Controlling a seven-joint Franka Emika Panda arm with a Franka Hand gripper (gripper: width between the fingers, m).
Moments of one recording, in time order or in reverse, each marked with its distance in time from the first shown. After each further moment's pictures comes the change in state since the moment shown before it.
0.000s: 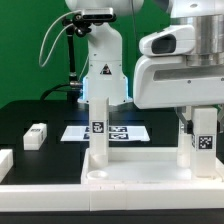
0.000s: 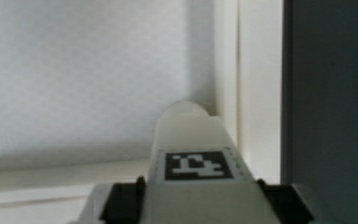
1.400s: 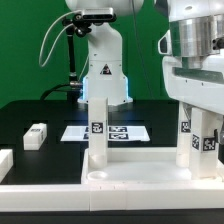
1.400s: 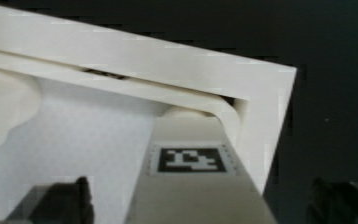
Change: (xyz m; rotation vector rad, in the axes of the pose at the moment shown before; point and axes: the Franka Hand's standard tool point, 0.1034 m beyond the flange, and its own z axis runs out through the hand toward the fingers) arm 0.008 -0.008 -0.004 0.082 0.006 0.990
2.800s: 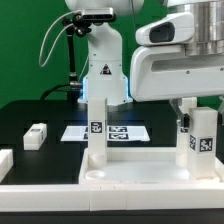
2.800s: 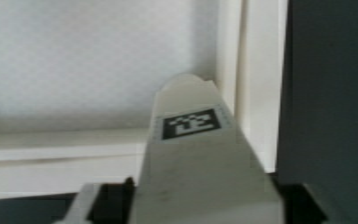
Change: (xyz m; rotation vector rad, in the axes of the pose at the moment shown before) arm 0.011 0.003 -0.012 -0.062 0.013 -1.082
